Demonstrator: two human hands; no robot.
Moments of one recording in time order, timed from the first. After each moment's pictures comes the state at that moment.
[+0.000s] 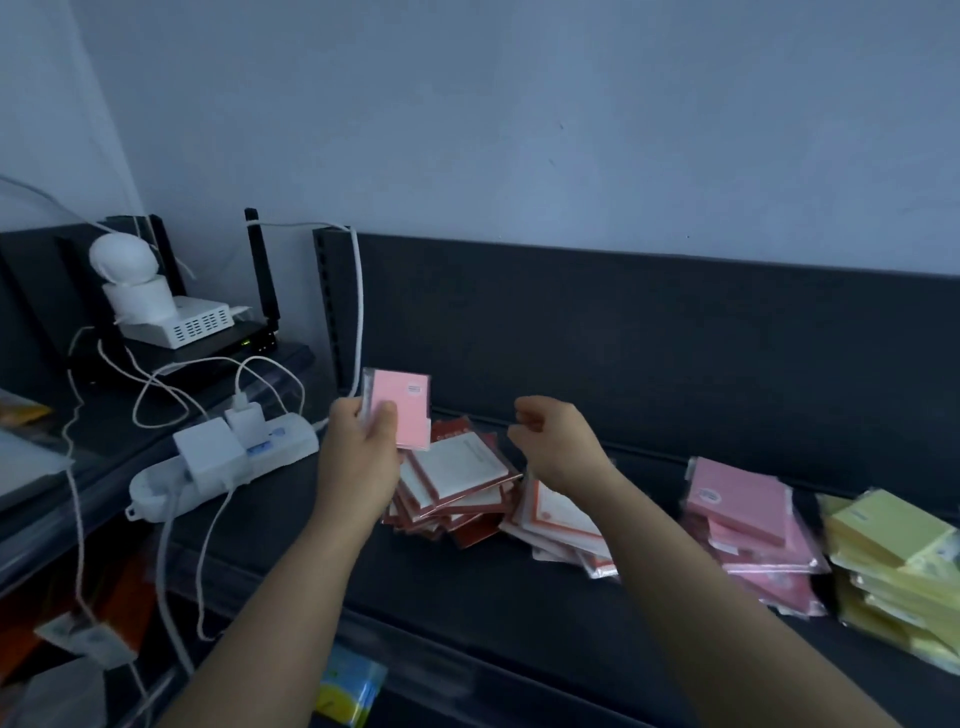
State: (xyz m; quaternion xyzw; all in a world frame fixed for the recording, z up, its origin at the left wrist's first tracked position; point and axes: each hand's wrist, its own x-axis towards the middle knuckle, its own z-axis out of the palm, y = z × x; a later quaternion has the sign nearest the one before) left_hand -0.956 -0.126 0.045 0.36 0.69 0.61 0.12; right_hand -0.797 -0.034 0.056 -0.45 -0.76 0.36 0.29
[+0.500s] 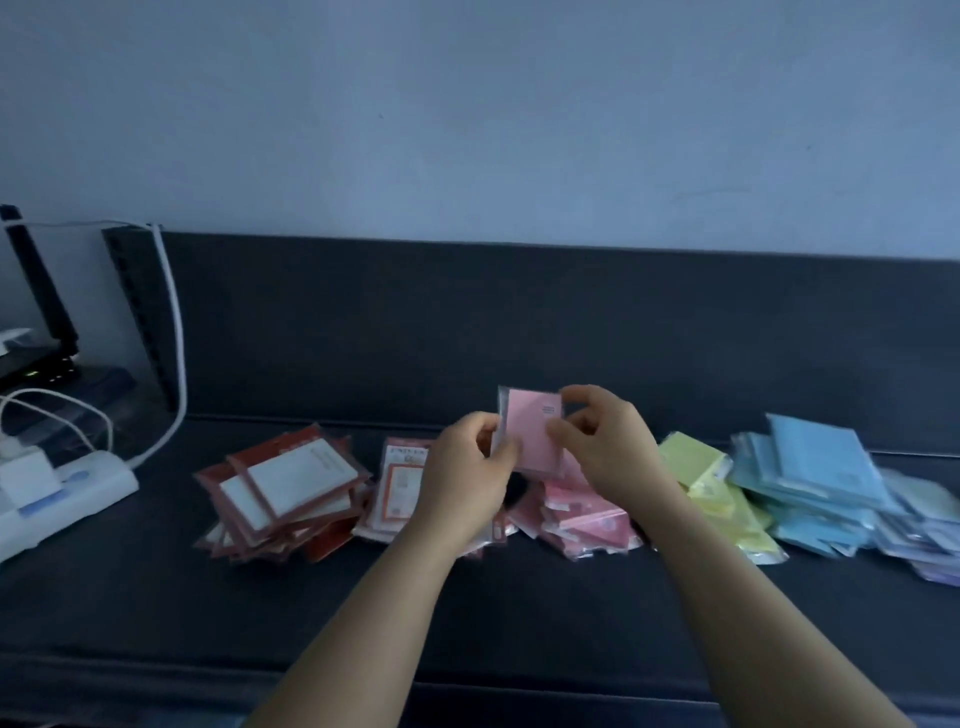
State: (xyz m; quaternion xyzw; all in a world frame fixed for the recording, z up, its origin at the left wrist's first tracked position) left_hand -0.775 -0.069 0.040 0.59 0.60 0.48 0.24; right_hand -0.627 -0.032 0.055 -0.55 -0.69 0.25 0.40
